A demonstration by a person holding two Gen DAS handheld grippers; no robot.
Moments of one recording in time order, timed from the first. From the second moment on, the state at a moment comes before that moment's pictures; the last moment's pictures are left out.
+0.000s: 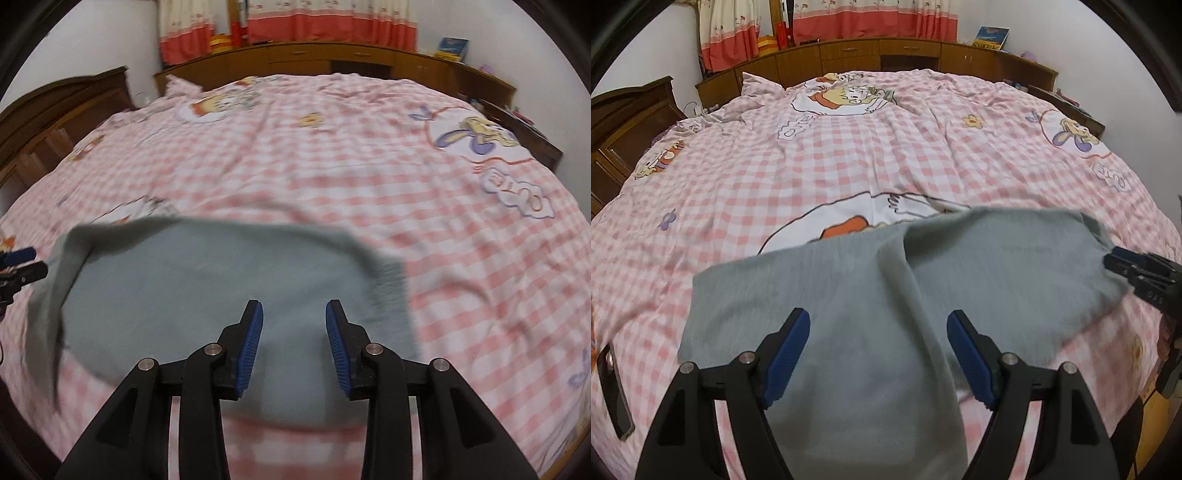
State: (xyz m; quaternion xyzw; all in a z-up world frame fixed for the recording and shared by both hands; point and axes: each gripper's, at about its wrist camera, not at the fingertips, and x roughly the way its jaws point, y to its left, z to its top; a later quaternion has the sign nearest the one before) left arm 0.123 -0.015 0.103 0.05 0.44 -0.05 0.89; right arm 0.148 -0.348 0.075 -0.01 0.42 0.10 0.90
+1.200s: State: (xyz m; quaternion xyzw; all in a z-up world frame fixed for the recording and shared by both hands) left arm 0.042 0.006 0.054 0.00 0.44 -0.01 0.90; right arm 0.096 -0.249 0.051 0.06 0.44 0.14 0.88
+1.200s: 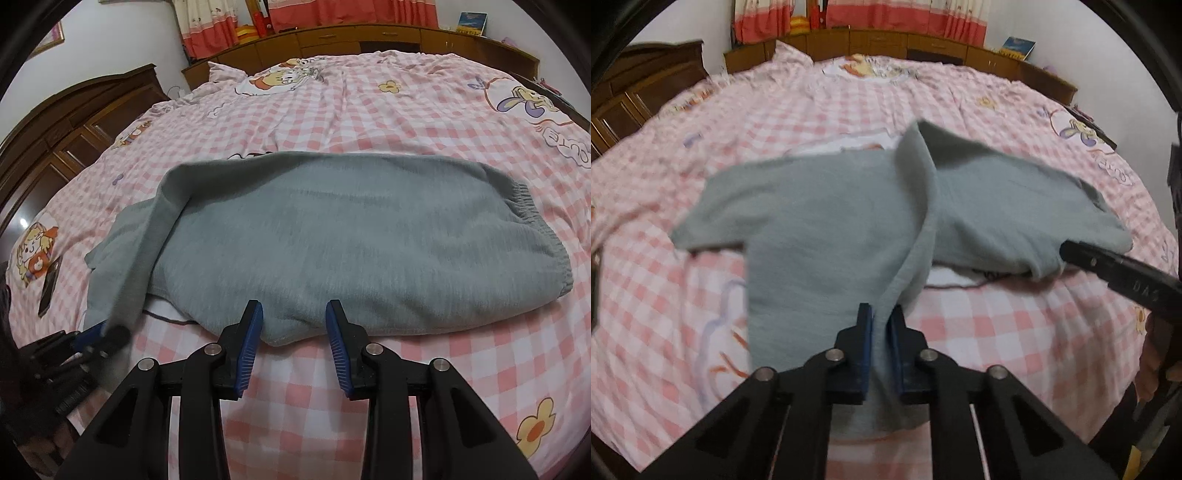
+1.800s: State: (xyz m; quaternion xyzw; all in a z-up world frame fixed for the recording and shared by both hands) left arm 0.144 0.112 0.095 0.04 0.42 0.08 0.90; right arm 0.115 -0.218 0.041 0.02 0.45 0.16 0.88
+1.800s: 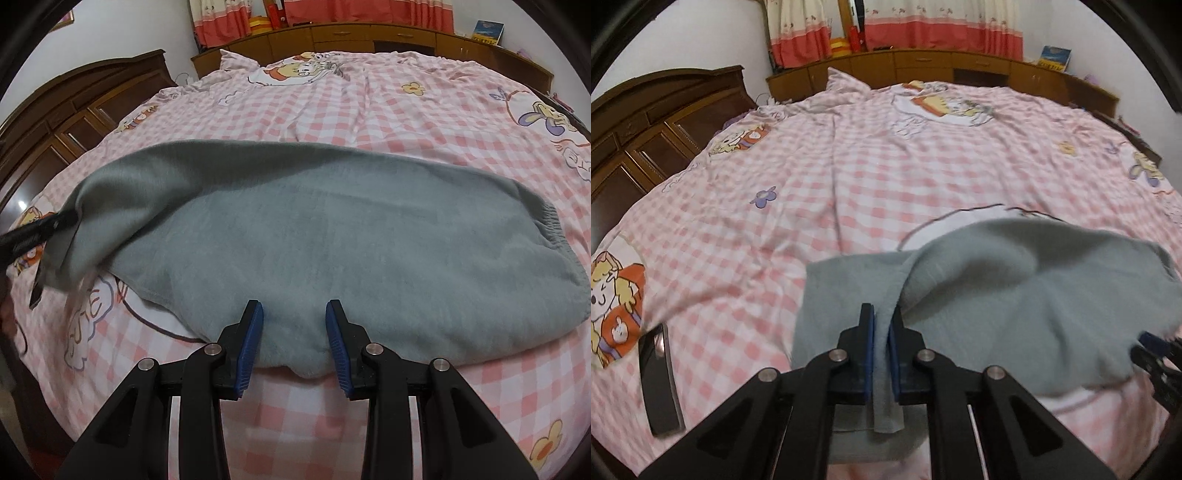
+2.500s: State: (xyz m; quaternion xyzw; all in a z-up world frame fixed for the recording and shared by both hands) left arm 0.186 0.167 0.037 -0.02 0.45 0.11 0.88; right arm 0.138 -0.211 0.018 -0.02 0.46 0.14 0.87
